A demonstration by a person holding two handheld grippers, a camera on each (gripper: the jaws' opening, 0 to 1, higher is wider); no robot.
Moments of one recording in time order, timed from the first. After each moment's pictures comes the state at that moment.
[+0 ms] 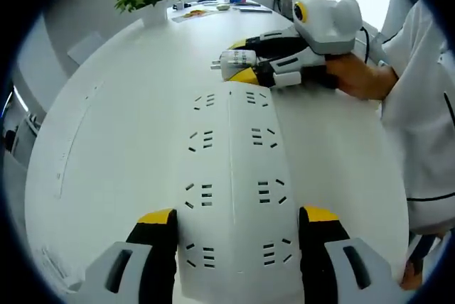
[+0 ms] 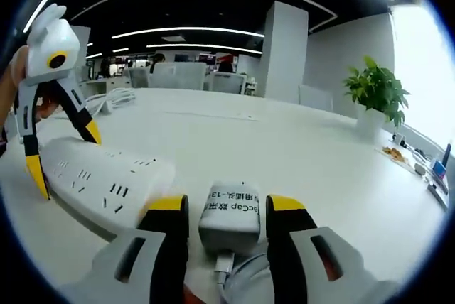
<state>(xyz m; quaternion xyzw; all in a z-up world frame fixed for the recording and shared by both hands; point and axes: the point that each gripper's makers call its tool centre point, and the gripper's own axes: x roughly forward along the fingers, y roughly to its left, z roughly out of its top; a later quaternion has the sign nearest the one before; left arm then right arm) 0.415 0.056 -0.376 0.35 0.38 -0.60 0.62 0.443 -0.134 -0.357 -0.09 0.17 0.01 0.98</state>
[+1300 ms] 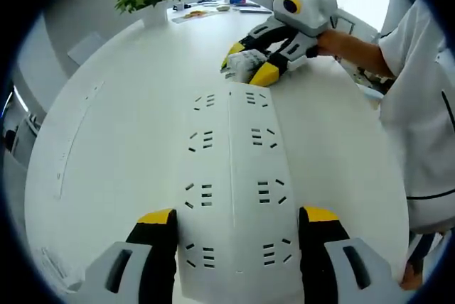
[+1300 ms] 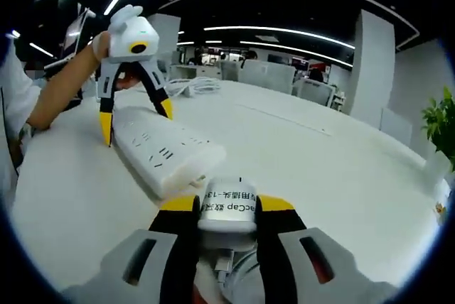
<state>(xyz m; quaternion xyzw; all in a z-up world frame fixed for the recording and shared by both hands) 0.415 0.055 -0.377 0.34 0.38 -0.60 0.62 0.427 -0.115 -0.360 -0.15 0.17 0.30 0.93</state>
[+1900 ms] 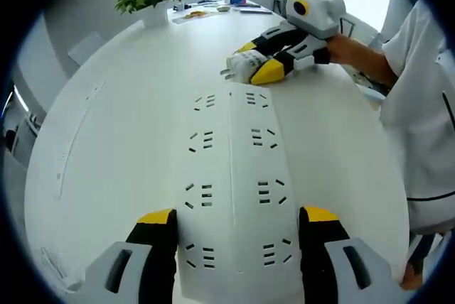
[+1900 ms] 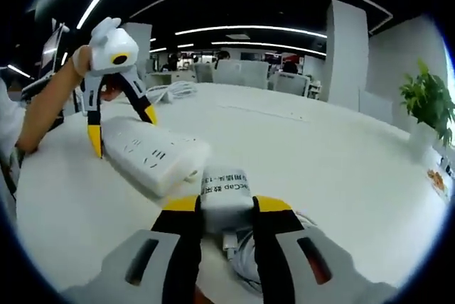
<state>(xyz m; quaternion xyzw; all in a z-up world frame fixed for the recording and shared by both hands) 0.415 0.056 -0.377 0.34 0.38 -0.60 0.62 0.416 -0.126 -0.358 -0.09 0.17 0.23 0.95</state>
